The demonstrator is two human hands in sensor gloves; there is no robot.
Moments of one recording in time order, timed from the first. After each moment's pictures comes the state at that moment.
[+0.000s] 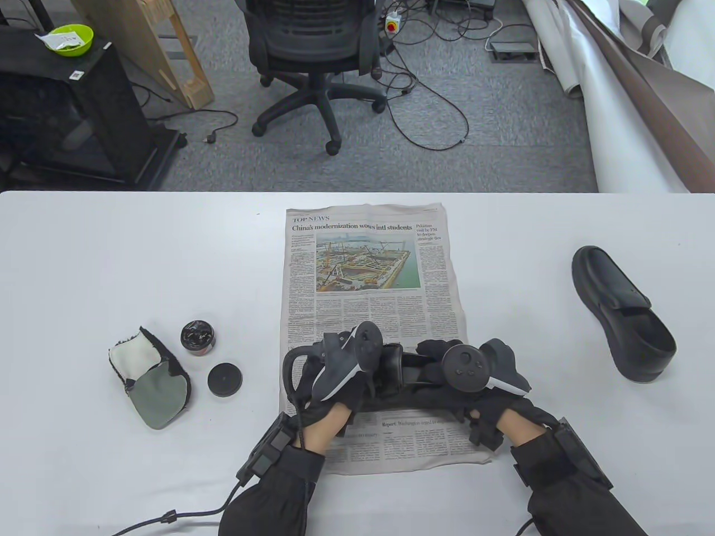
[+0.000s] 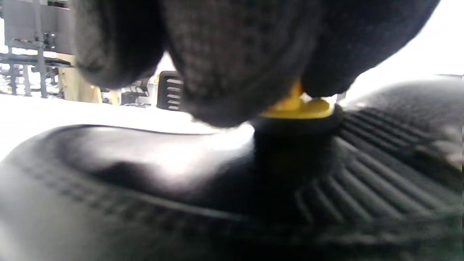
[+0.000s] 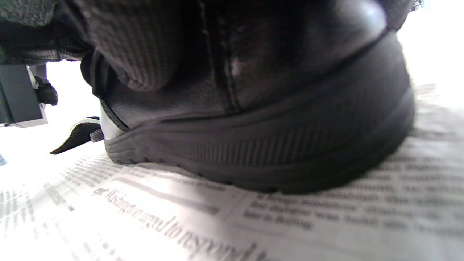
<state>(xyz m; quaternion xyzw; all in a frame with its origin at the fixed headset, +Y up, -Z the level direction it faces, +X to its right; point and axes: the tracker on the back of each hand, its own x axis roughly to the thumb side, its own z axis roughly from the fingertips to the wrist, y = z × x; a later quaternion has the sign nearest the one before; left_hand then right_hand) -0.058 -0.708 -0.296 -0.01 0.00 0.05 1.00 0.160 -0.749 -0.297 0.27 0.06 0.95 0.15</state>
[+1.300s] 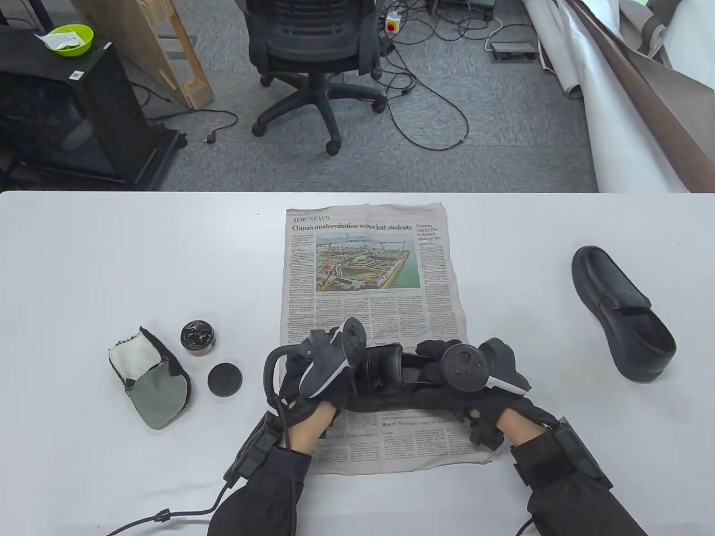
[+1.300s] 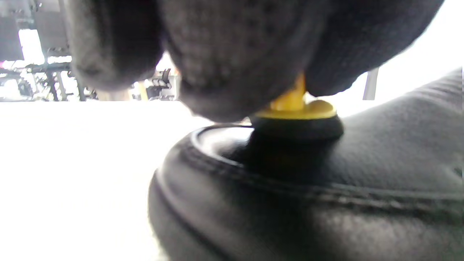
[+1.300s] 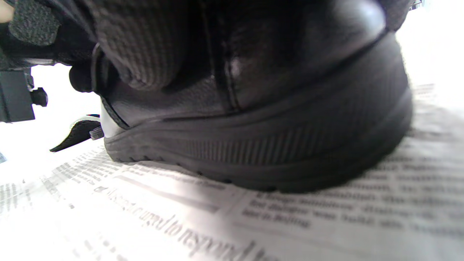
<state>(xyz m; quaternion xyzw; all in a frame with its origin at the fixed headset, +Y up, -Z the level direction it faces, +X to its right) -0.086 -0.706 -0.299 -0.05 0.05 0.00 1.00 0.159 -0.749 -0.297 0.27 0.06 0.95 0.14</state>
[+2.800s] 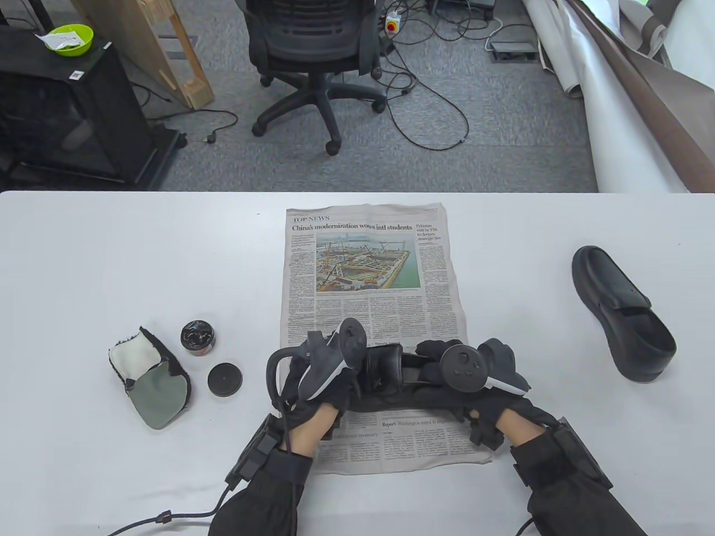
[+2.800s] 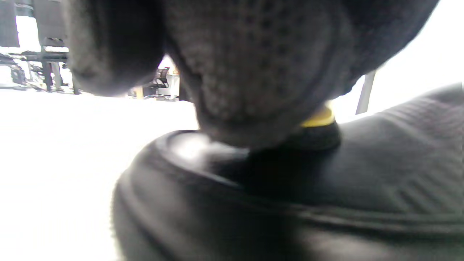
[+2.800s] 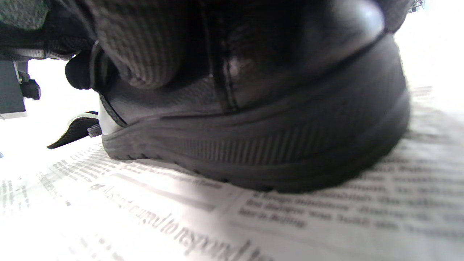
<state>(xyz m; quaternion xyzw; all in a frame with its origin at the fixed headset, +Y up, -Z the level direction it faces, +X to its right) -0.084 -0.706 -0.295 -0.03 0.04 0.03 1.00 0.158 -0.748 -0.297 0.27 0.06 0.95 0.13</state>
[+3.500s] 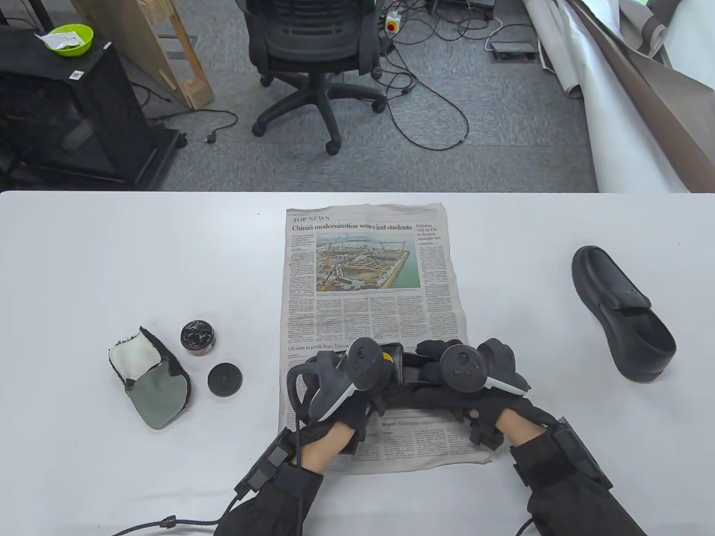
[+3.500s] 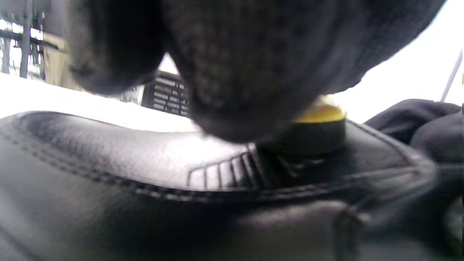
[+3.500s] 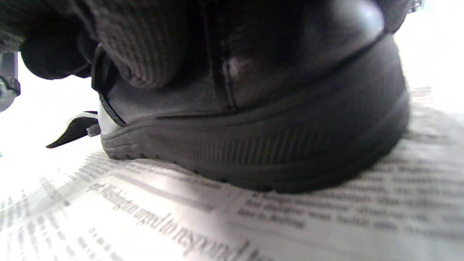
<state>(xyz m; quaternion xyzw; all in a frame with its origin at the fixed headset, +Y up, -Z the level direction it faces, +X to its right) -0.047 -0.705 -0.271 0.03 -0.02 0.11 0.99 0.158 -0.748 -0.297 0.27 0.06 0.95 0.13</state>
